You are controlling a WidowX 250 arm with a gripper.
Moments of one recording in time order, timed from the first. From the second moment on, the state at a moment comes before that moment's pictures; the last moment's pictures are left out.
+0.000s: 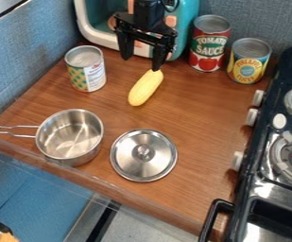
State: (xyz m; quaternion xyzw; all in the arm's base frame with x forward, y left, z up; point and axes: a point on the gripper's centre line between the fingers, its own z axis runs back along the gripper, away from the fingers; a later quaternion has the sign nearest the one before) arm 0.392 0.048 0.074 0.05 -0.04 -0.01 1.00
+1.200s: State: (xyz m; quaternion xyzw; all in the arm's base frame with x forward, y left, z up) arm 0.287 -0.016 0.008 0.05 0.01 -0.13 0.99
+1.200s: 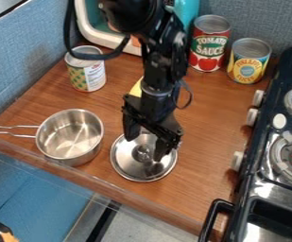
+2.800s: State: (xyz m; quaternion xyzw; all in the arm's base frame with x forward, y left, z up) arm 0.294 -0.017 0.010 0.03 0.00 -0.08 1.00
